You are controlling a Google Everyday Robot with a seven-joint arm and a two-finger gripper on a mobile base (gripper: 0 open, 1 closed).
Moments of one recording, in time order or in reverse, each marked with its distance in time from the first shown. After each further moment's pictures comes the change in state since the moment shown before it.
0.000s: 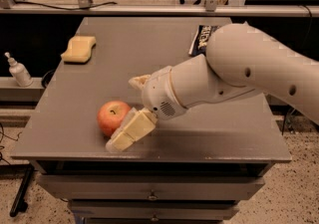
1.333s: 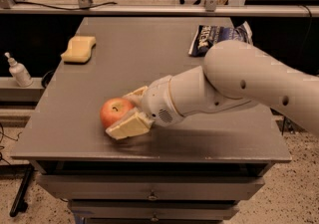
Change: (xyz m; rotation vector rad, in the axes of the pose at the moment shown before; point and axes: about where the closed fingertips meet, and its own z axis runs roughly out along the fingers) arm 0.017 -0.007 0.014 0.031 -0.019 0.058
